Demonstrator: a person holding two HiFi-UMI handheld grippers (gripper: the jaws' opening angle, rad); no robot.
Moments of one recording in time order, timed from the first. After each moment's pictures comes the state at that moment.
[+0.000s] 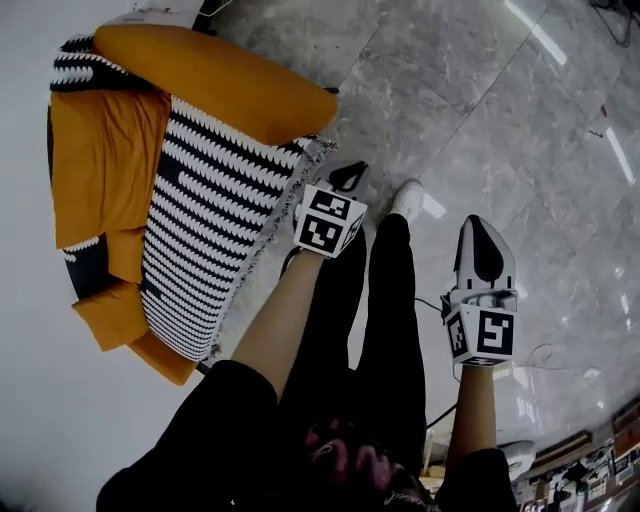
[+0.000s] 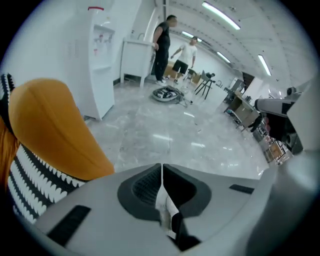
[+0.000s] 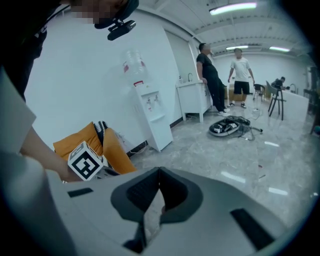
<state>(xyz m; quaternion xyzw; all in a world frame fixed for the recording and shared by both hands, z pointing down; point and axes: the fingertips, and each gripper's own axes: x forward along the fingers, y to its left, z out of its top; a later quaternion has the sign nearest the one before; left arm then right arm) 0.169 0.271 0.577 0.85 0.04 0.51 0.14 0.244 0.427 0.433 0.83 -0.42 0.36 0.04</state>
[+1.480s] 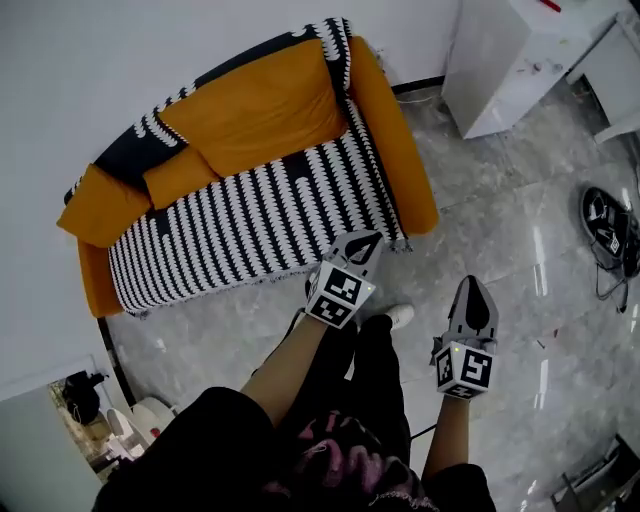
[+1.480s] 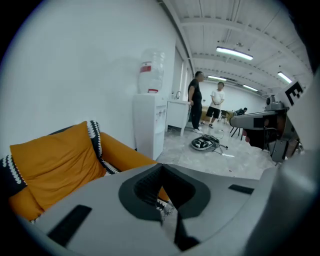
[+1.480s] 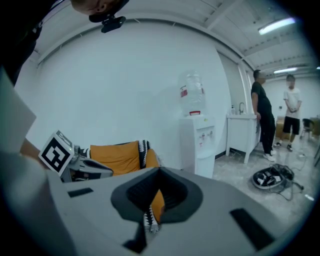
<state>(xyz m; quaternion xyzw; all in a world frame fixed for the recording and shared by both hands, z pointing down) 0.035 0.109 0.283 0.92 -0.22 0.30 0.10 0.172 0.224 0.210 0.76 -0.61 0.20 0.09</state>
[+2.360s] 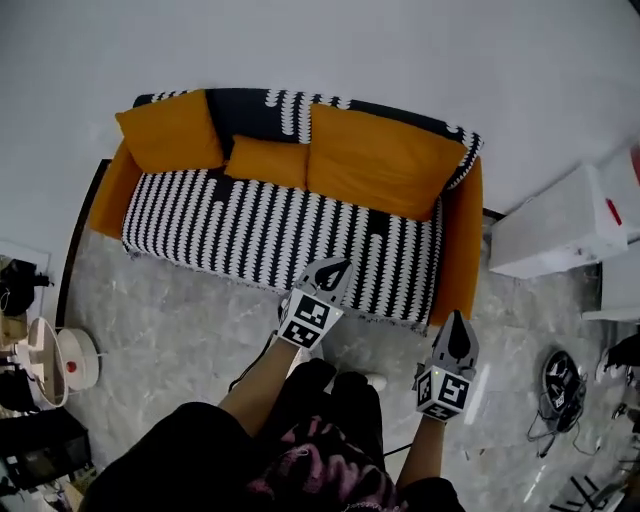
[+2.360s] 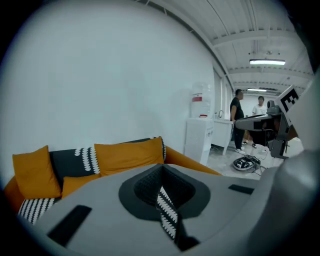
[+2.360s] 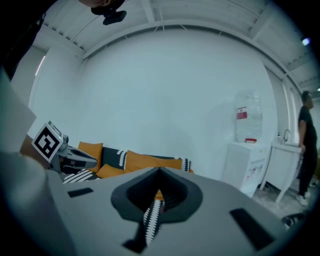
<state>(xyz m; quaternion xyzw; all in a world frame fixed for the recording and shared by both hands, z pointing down) -0.273 0.045 0.179 0.86 -0.46 0.20 0.10 -0.049 0.106 0.113 0.65 -0.75 0.08 0.13</state>
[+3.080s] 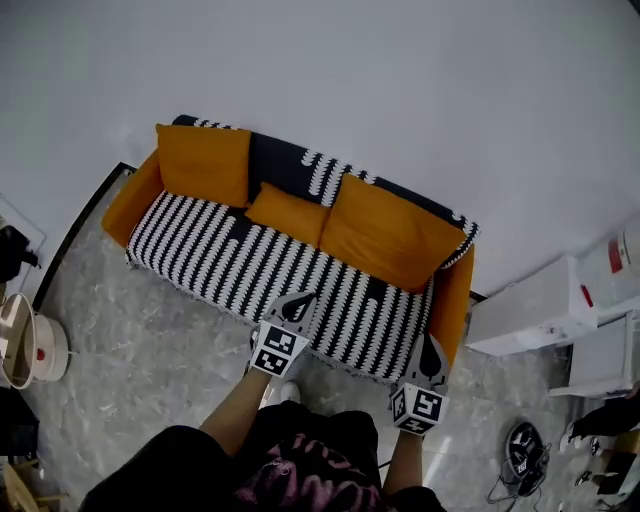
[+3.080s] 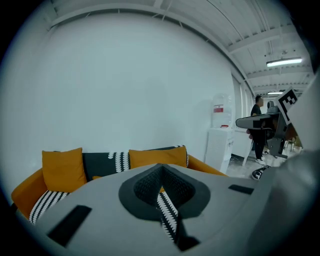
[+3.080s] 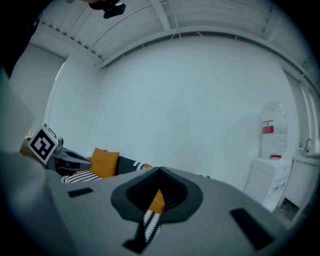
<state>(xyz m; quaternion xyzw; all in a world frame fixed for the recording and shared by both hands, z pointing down) -0.417 0.066 0.122 0.80 -0.57 0.15 0.10 -0.170 0.077 0.048 0.58 -0.81 0.02 0.11</state>
